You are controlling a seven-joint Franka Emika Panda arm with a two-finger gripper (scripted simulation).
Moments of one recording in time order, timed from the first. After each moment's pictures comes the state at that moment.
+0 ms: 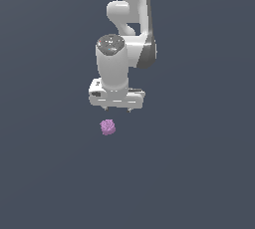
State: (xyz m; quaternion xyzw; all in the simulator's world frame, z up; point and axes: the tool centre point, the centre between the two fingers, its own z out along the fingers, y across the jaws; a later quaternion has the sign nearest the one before) arm -0.009 -0.041 0.162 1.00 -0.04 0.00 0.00
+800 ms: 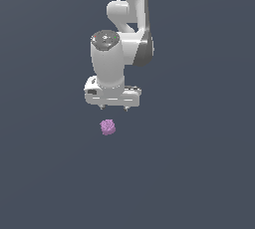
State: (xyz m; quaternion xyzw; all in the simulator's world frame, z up) arm -0.009 -0.054 0.172 1.00 -0.04 0.00 0.00
